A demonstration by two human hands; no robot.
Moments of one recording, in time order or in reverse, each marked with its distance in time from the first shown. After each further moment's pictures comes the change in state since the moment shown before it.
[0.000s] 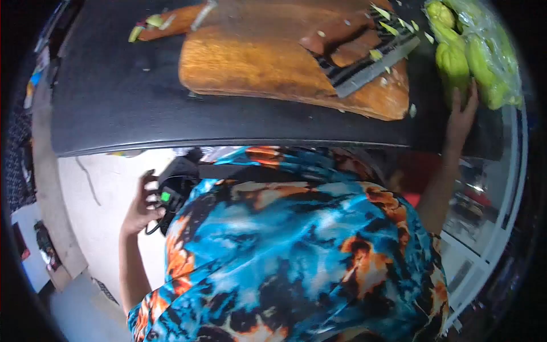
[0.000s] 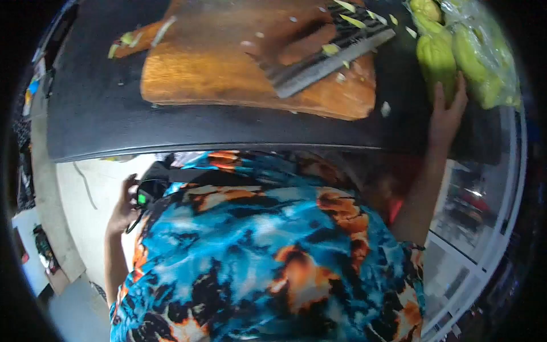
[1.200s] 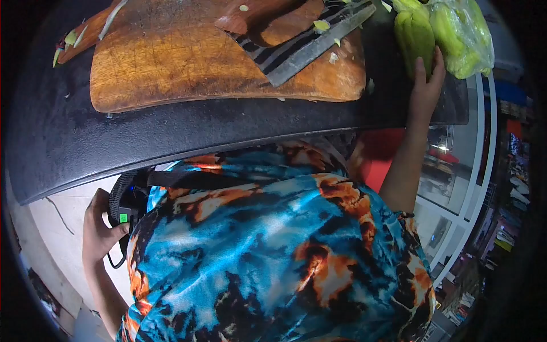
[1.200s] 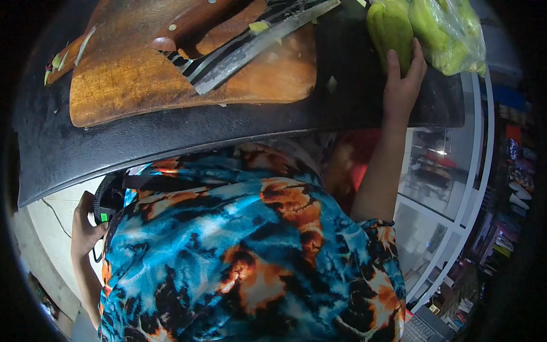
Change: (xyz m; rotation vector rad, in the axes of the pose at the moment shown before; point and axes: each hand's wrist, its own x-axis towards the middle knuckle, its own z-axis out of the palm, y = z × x) left_hand 0.020 0.050 0.018 0.569 0.039 0.170; right_hand -0.002 -0.022 -0.004 -0.001 -0.040 0.037
